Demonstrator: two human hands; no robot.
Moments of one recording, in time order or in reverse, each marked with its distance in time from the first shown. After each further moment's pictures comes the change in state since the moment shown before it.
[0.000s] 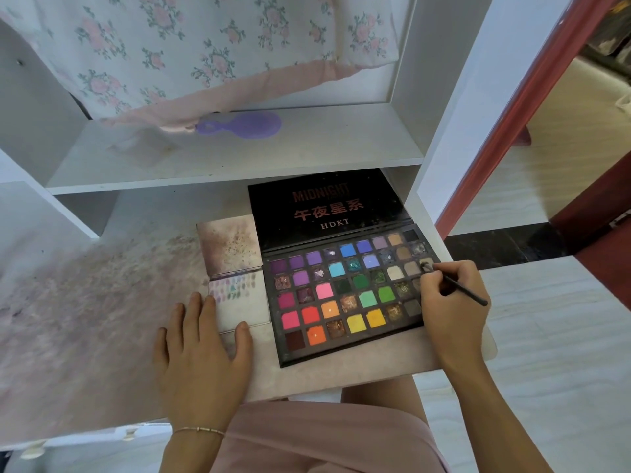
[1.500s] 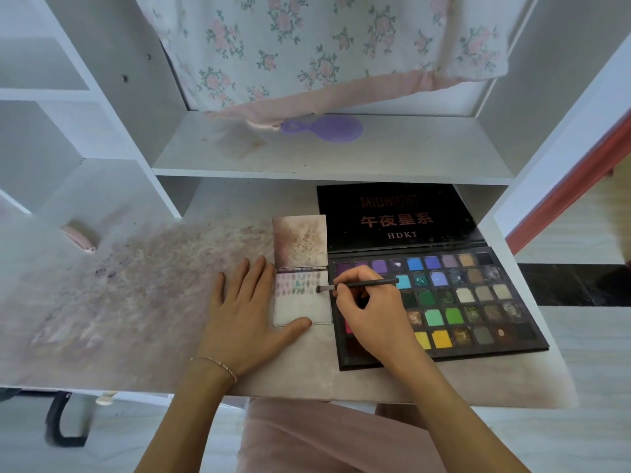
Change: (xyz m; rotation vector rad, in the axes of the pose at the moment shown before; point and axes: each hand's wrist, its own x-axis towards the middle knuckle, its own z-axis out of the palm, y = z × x) left_hand 0.051 -0.041 -0.011 0.121 -0.186 0.267; right_hand -0.050 -0.077 0.089 0.176 -0.782 -0.181
